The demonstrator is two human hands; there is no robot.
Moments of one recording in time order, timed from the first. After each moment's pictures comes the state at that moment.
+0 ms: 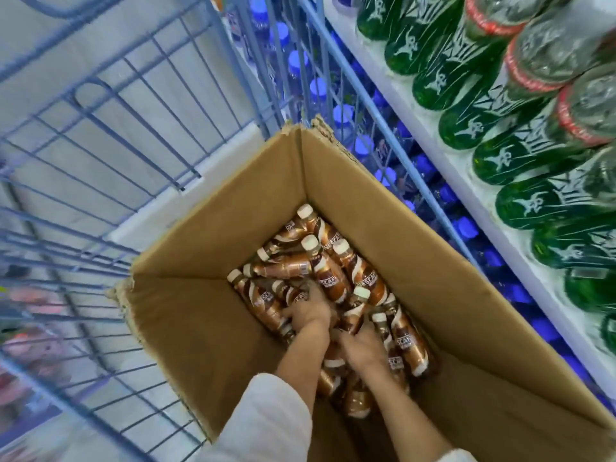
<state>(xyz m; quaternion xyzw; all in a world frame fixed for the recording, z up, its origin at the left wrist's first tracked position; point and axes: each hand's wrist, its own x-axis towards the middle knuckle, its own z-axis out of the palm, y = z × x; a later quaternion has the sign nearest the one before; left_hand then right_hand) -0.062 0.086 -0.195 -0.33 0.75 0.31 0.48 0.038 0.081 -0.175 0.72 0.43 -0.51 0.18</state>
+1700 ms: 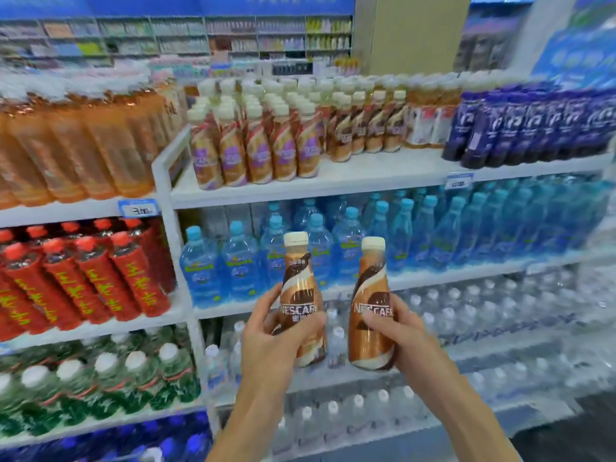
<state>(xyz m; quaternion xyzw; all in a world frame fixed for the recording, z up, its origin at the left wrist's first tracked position) 0.526 -0.124 0.361 0.47 0.37 0.41 0.69 0.683 -0.220 0.347 0.55 0.25 -0.43 -0.67</state>
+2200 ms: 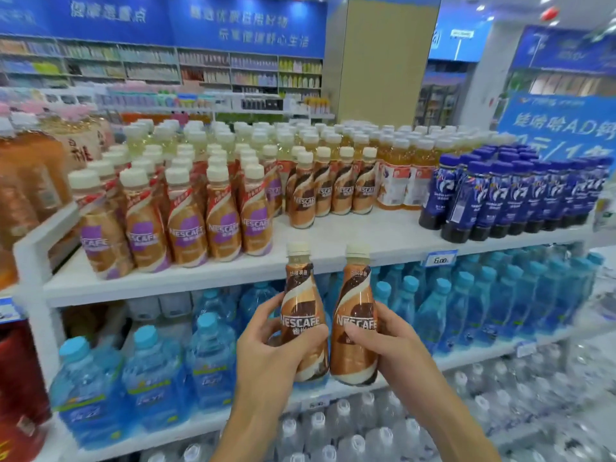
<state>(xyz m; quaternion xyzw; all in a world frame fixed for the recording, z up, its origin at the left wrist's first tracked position) 0.704 0.000 0.395 0.53 0.31 0.40 0.68 0.847 -0.103 0.397 0.56 0.30 -0.38 -0.67</state>
